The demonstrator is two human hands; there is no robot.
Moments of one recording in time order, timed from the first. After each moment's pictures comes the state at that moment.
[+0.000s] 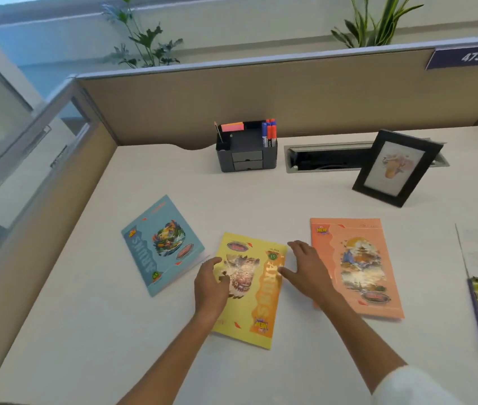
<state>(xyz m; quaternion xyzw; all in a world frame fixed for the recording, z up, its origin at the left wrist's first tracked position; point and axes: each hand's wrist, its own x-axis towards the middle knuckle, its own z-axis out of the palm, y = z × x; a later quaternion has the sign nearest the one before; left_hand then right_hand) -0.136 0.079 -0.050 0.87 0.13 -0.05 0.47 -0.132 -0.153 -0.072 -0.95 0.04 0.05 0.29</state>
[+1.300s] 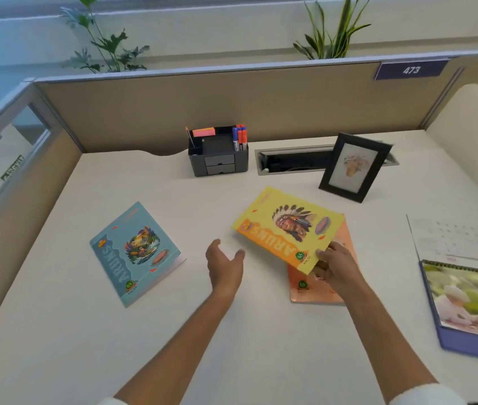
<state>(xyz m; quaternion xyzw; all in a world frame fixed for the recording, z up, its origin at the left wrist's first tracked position) -0.118 -0.006 -0.024 0.83 0.15 -0.10 0.53 -0.172 -0.222 -0.010 -0.50 0.34 0.00 0.80</state>
